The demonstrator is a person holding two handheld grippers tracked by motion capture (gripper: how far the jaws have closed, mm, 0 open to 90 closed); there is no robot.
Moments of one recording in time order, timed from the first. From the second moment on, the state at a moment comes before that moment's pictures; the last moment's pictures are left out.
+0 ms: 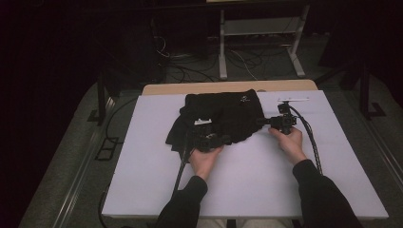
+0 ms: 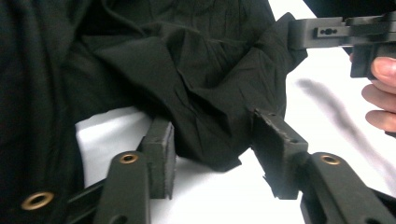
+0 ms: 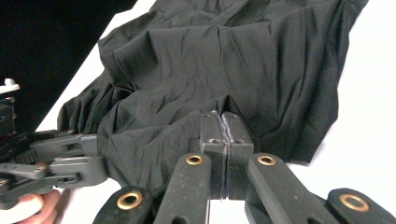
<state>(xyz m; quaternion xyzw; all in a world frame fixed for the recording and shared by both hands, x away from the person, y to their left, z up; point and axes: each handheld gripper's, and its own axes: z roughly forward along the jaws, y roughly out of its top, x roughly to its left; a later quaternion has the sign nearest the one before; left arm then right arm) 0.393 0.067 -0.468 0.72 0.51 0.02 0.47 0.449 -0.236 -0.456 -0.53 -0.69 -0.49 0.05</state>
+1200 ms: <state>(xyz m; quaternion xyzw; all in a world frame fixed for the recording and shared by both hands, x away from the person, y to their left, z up) 0.359 0.090 -0.429 0.75 0.43 -0.13 0.49 0.366 -0.264 -0.424 -0.51 -0.70 -0.50 0.11</state>
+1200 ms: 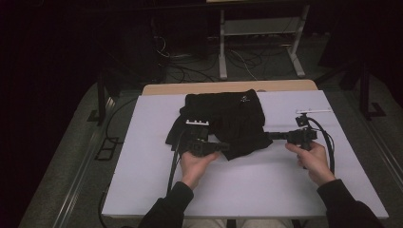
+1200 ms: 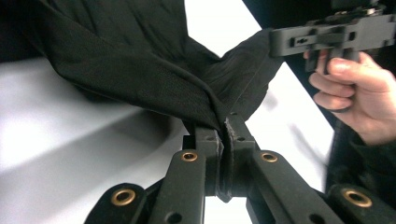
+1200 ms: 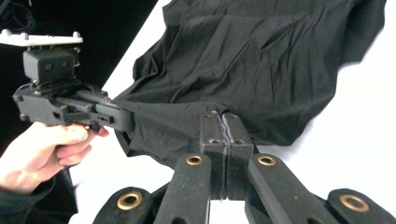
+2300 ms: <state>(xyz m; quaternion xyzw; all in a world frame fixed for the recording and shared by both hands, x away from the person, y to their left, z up) 0.274 0.089 -0.452 0.79 0.35 -0.24 0.44 0.263 -0.287 -0.440 -0.49 -0.72 -0.45 0.20</state>
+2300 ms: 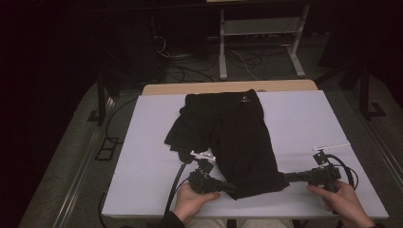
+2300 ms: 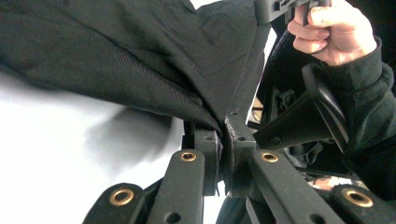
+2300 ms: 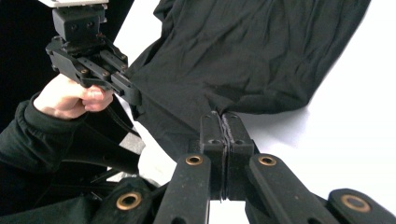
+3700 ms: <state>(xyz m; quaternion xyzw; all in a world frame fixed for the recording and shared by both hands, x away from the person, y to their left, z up) 0.278 0.110 -0.466 0.78 0.40 -0.22 0.42 0.262 -0.266 -0.447 -0.46 -0.77 -0.41 0.16</state>
